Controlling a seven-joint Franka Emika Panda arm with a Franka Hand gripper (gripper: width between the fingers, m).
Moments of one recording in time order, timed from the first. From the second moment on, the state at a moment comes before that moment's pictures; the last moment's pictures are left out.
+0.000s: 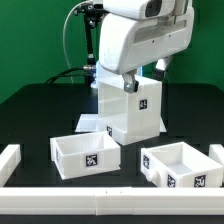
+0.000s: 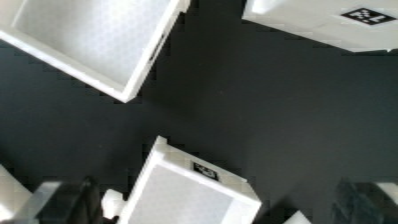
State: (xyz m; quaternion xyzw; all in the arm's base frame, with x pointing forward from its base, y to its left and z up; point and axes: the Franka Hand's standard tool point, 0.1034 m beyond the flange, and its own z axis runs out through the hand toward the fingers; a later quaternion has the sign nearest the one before) arm 0.531 0.019 0.141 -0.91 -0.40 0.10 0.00
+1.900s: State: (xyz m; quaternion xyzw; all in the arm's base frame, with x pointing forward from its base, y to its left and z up) arm 0.559 0.093 0.038 -0.93 -0.38 0.03 0.02
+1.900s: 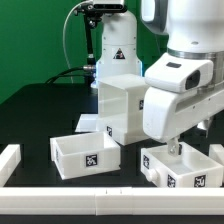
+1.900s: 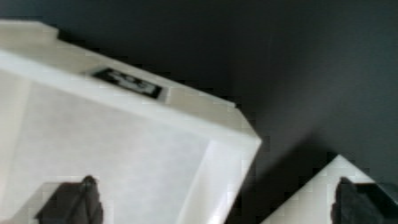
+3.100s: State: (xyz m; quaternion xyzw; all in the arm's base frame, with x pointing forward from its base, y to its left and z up) arm 0.546 0.049 0.077 -0.93 -0.36 0.04 0.01
